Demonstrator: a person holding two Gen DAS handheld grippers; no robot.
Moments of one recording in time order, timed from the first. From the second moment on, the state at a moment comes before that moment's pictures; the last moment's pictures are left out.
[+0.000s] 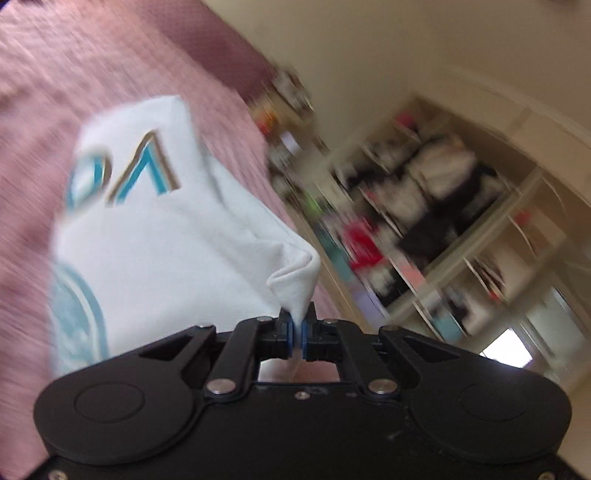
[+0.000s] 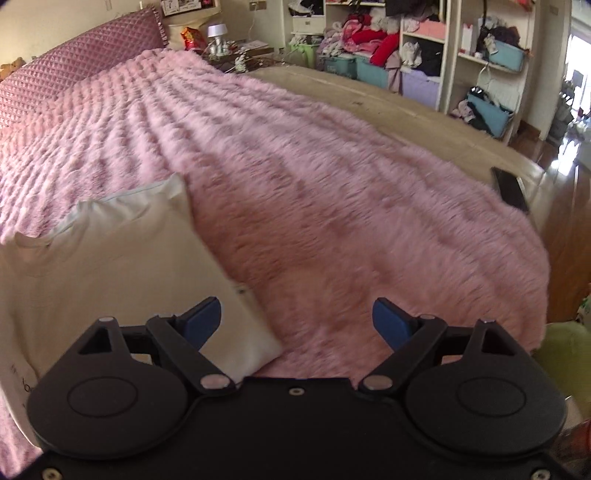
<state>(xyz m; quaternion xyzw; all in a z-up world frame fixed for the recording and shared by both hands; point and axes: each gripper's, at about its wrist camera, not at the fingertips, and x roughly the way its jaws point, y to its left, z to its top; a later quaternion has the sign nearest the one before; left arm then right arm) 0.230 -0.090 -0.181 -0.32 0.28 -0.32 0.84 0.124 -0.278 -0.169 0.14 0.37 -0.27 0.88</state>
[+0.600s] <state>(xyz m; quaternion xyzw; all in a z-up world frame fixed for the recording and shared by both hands) 0.291 -0.043 -0.214 -0.25 0.35 -0.25 0.87 0.179 -0.310 -0.156 0.13 0.31 -0.08 0.94</state>
